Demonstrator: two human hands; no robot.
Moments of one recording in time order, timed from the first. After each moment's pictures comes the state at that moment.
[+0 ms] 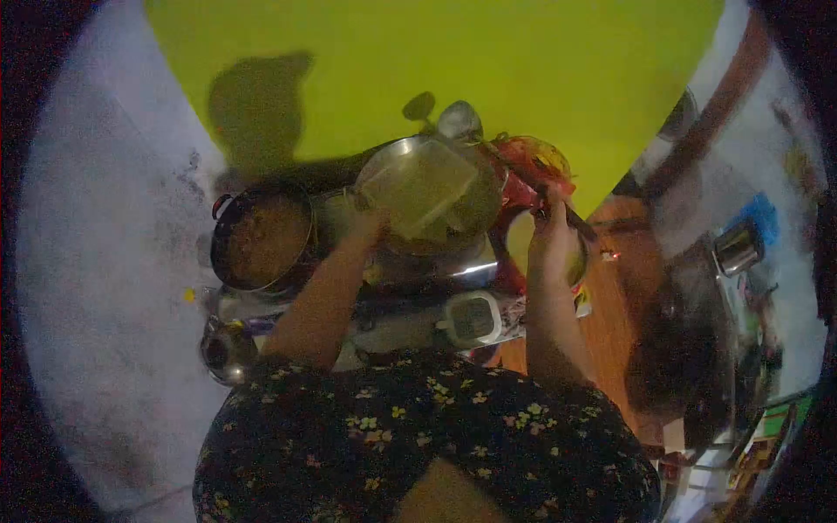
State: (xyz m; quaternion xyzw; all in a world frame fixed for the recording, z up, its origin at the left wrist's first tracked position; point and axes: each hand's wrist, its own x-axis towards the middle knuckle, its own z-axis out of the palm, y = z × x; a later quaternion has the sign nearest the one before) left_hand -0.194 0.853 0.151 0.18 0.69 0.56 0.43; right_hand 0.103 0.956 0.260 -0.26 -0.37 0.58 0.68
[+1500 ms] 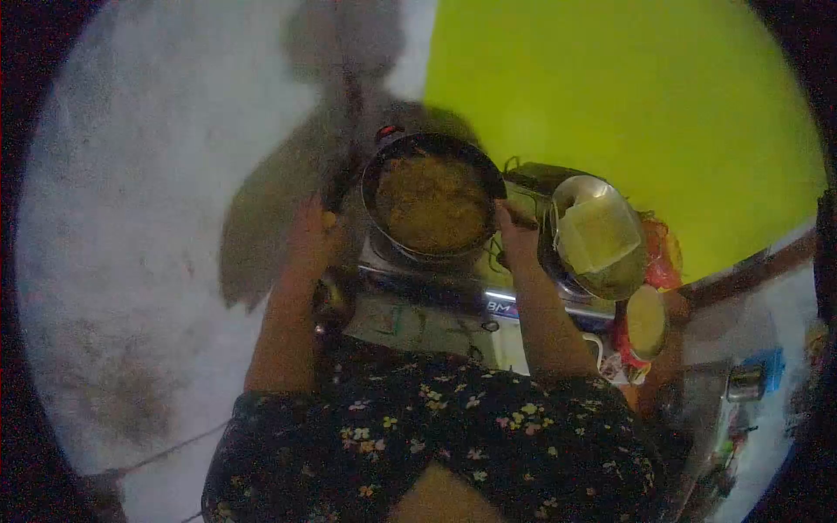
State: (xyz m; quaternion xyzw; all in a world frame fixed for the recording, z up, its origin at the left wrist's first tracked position) left_hand -0.411 0.449 0.192 0.28 0.92 0.28 -0.06; right_hand -0.239 0.770 0.187 -0.27 -0.66 0.61 0.34
